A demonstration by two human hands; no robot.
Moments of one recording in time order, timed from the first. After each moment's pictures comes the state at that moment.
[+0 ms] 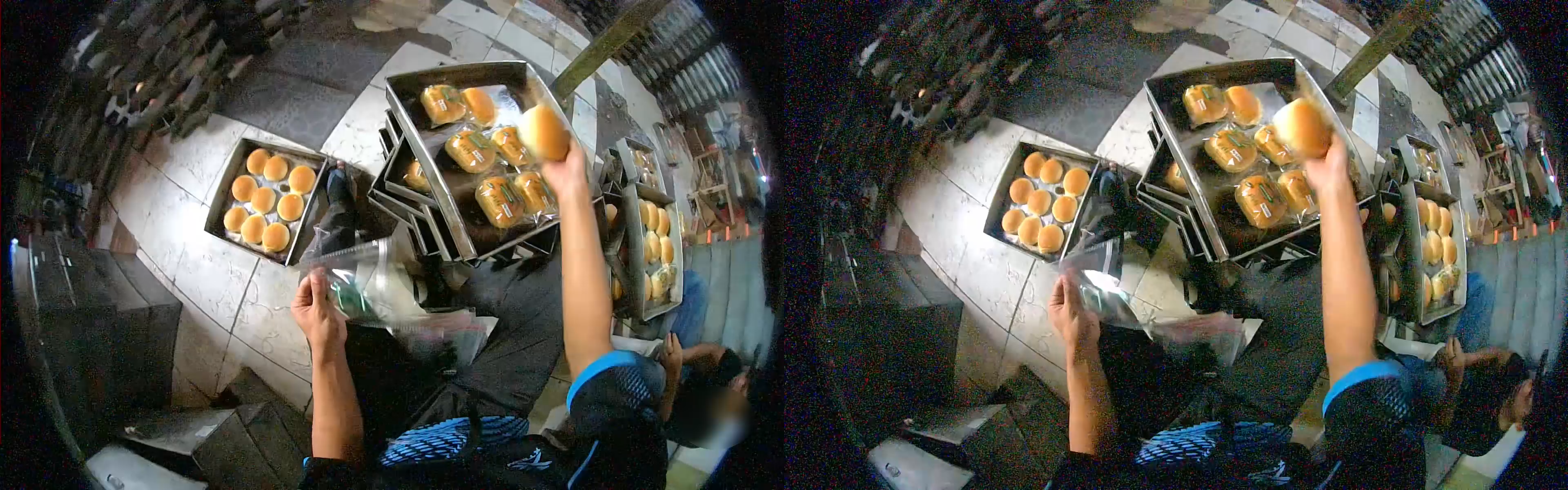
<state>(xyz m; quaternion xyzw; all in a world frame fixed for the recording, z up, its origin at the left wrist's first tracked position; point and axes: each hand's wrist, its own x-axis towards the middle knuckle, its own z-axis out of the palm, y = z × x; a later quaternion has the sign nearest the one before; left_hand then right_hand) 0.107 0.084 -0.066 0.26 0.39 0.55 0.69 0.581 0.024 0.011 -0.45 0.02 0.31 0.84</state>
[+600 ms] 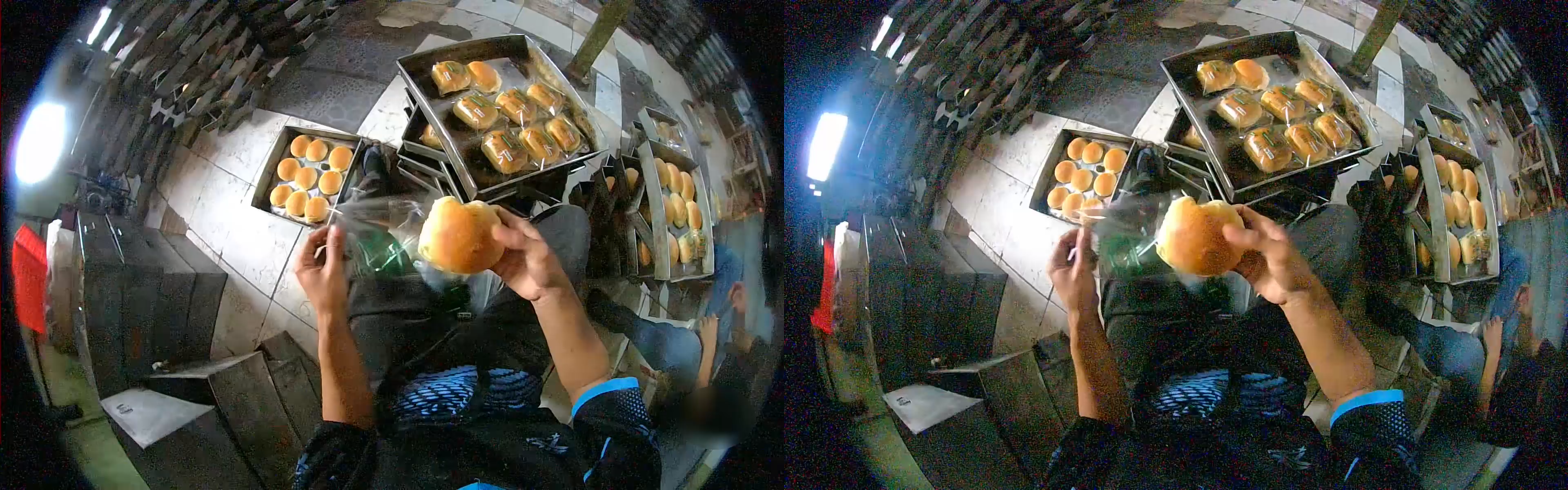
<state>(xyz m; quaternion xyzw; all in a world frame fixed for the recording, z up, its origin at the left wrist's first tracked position) 0.076 0.023 0.048 0.53 0.48 0.47 0.52 0.309 -0.131 0.095 -0.37 -0.12 0.64 0.67</state>
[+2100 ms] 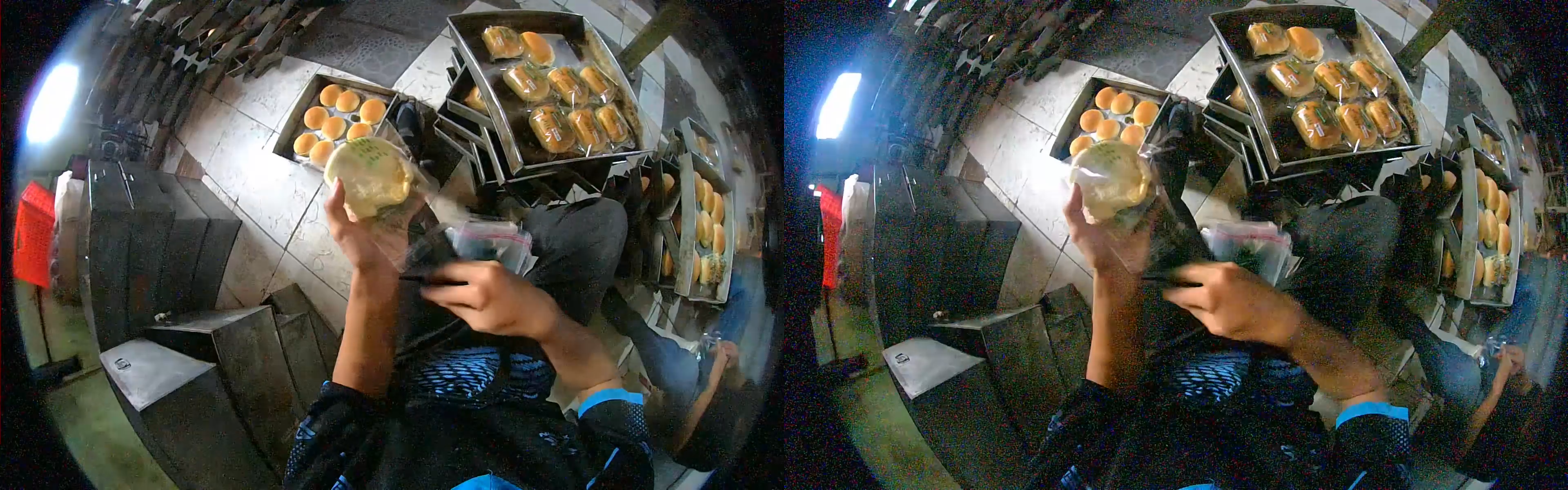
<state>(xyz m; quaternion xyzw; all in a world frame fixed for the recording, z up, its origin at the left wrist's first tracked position) 0.100 0.013 0.077 0.17 0.31 0.49 0.80 0.236 -0.120 0.079 -0.45 -0.74 0.39 0.31</state>
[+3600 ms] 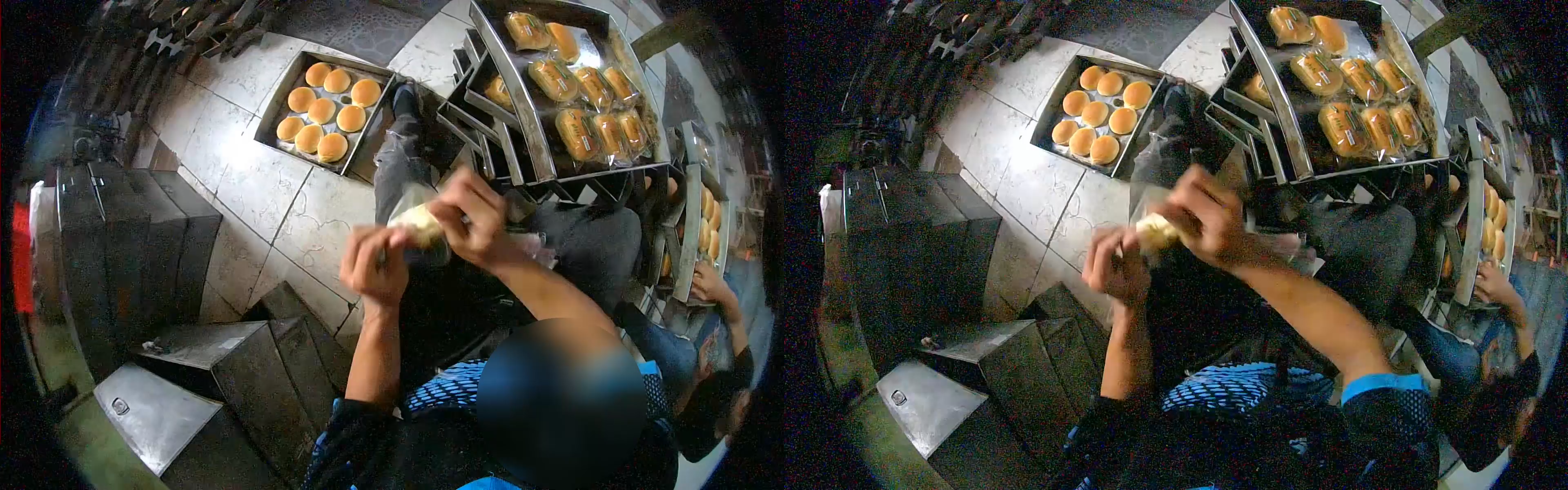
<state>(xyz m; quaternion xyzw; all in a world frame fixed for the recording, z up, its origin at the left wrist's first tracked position) 0.050 0.036 -0.017 0.71 0.40 0.55 0.18 0.220 0.012 -0.002 -0.55 -0.62 0.10 0.55</state>
